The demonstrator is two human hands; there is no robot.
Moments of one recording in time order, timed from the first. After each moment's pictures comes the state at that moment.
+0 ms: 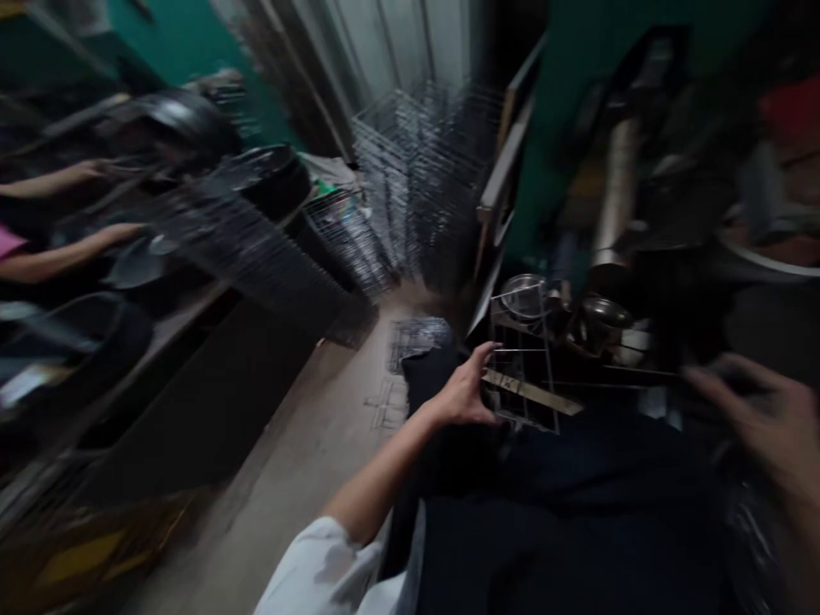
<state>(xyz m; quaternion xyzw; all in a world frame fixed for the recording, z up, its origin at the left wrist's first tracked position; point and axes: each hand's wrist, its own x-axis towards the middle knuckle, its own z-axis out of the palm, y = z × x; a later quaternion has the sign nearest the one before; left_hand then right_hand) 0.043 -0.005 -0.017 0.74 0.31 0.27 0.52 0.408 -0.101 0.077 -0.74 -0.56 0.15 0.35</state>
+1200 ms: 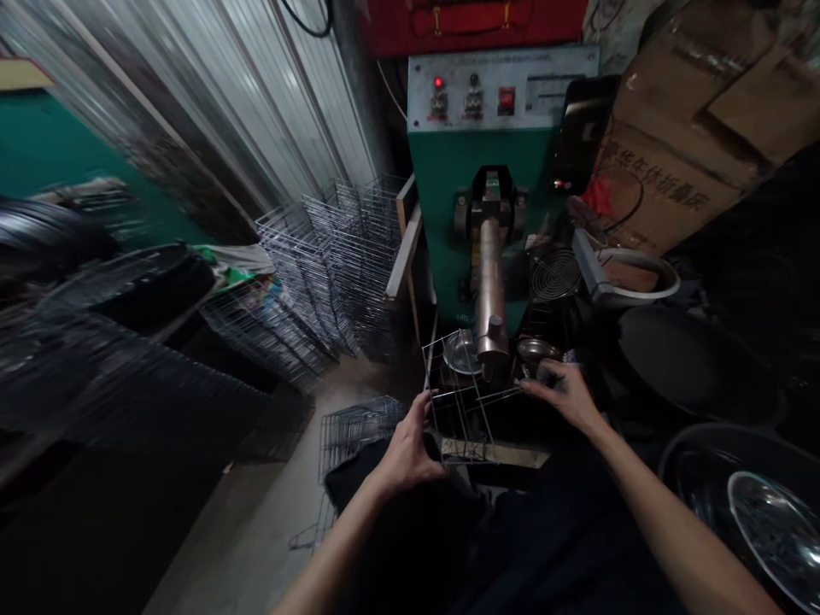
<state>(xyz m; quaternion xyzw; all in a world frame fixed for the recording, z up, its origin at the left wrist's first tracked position) 0.078 0.061 -0.014 0.78 0.37 0.24 0.44 0.414 0.010 0.013 -0.63 -0.58 0.24 0.46</state>
